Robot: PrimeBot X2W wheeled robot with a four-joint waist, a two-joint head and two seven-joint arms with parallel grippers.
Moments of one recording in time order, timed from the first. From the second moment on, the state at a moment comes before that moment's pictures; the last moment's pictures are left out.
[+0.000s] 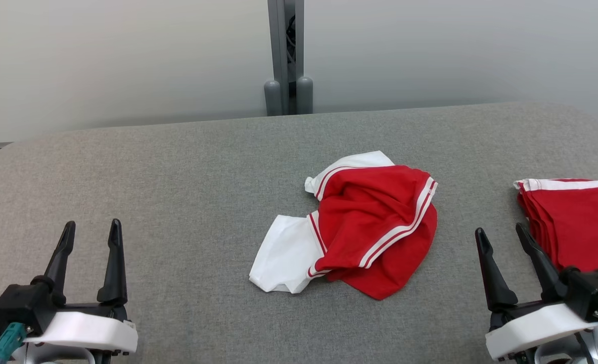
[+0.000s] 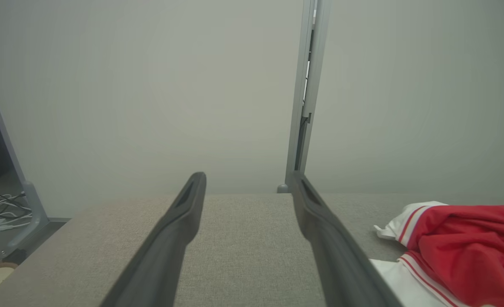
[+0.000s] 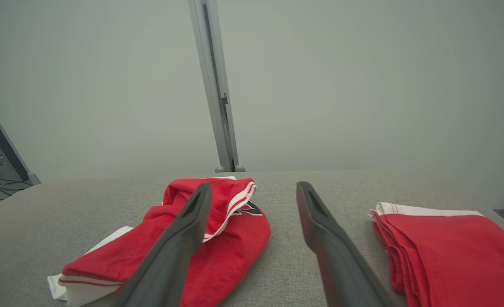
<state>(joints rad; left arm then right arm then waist) -0.02 0.35 -0.18 0.02 -0.48 0.17 -0.24 -0.01 -0.05 0.02 0.01 0.19 0.13 -0.09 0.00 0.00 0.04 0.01</state>
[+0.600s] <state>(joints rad) 0.05 0.36 -0.19 -0.07 -0.48 0.21 -0.18 0.05 -0.05 0.01 -0.02 0.20 0.13 -0.06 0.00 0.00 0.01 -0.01</state>
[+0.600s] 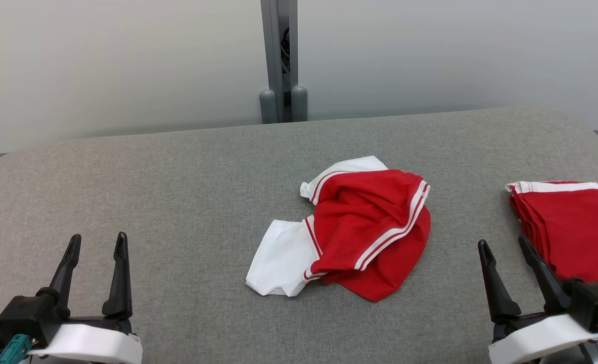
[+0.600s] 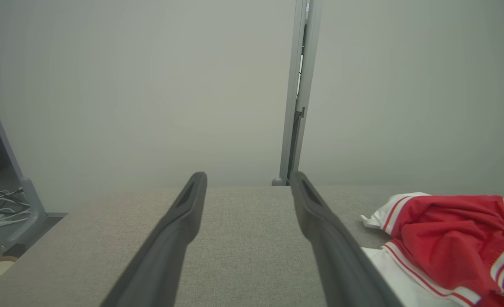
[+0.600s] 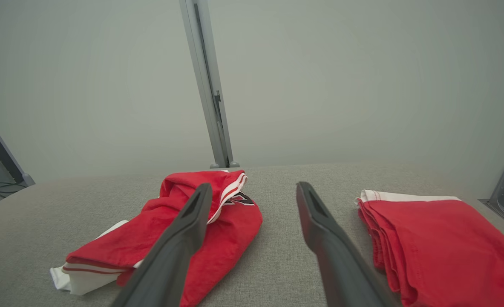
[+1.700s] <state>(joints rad) -0.07 0.33 -0.26 -0.05 -0.47 0.19 -0.19 -0.29 -0.08 0.14 0.40 0.25 0.13 -0.09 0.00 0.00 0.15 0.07</state>
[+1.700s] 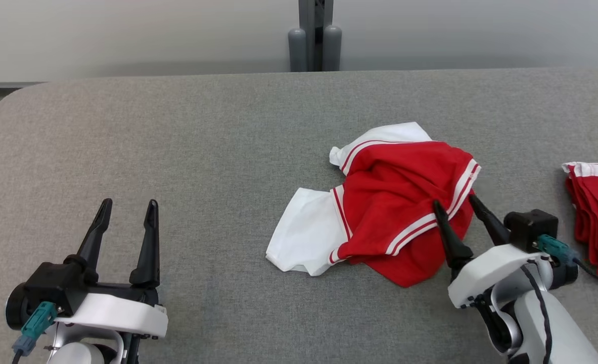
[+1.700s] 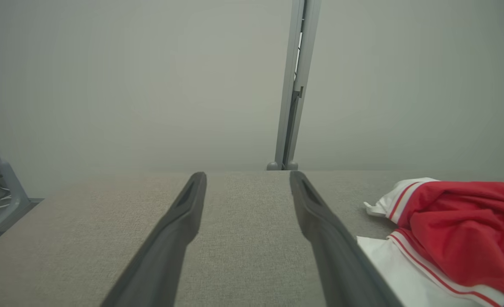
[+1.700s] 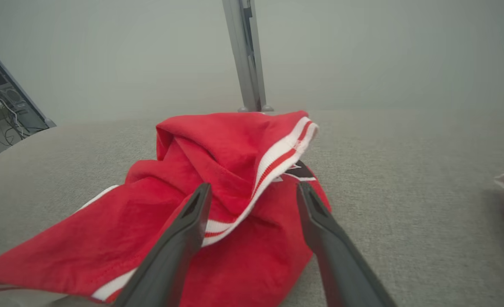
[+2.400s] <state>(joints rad) -0.11 0.32 -0.26 0.02 -0.48 0.17 -0.23 -0.40 -0.17 0.14 0.09 0.27 0.13 -0.11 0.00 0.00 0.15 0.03</state>
